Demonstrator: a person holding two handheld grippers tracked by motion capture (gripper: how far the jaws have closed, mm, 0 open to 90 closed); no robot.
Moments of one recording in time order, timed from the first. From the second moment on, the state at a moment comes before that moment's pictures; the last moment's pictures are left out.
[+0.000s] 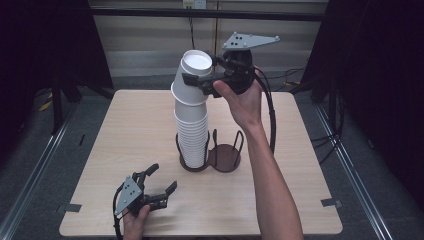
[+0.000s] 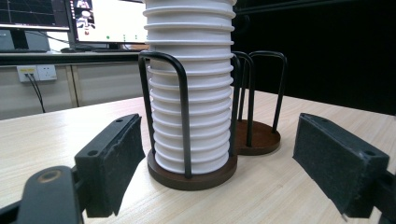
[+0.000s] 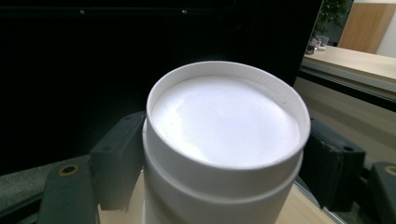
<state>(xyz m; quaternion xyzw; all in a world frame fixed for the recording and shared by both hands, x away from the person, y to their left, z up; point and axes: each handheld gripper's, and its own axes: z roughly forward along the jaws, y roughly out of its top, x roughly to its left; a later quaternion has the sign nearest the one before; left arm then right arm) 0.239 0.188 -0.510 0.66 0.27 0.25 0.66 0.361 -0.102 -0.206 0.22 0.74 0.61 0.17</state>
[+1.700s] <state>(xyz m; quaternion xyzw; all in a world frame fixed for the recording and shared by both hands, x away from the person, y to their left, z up) 0.240 0.188 -0.510 0.66 0.27 0.25 0.66 0.317 -0.178 -0.209 0.23 0.68 0.66 0.20</state>
